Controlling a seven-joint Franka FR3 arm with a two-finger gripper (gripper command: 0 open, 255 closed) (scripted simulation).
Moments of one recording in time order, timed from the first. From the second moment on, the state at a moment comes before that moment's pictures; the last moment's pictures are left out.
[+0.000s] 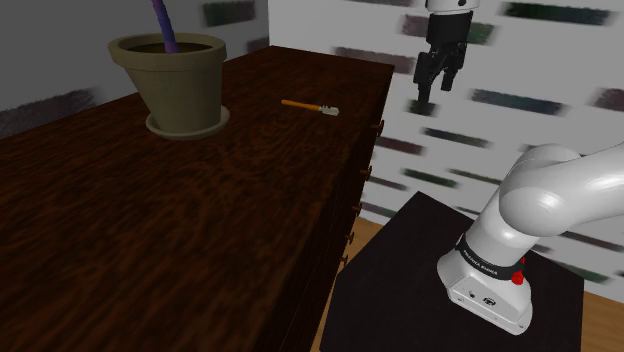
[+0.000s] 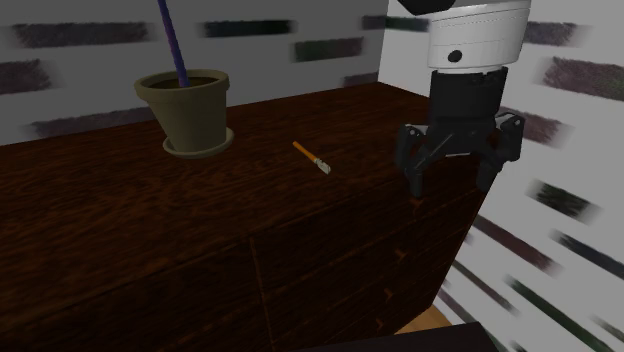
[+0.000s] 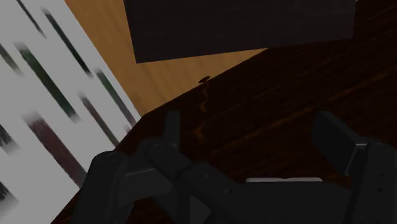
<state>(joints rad) -0.02 -0.82 -0.02 -2.39 -0.10 1.43 0.11</state>
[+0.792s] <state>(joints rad) 0.09 -0.51 0.00 -2.22 -0.03 1.62 -0.02</state>
